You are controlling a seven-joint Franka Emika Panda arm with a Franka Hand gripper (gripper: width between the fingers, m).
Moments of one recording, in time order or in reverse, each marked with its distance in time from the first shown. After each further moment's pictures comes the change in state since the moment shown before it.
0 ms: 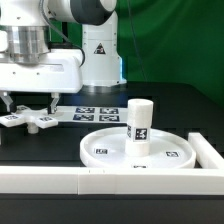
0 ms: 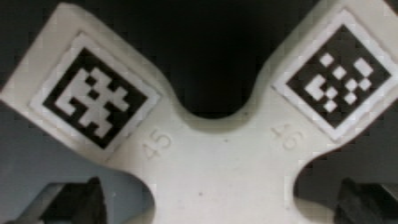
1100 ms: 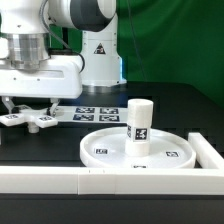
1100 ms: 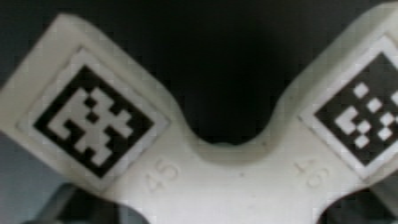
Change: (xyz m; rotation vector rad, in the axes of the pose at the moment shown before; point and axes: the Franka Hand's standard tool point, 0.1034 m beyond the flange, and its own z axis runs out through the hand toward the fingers) arm -0.007 0.002 0.011 -0.004 -0.024 -0.008
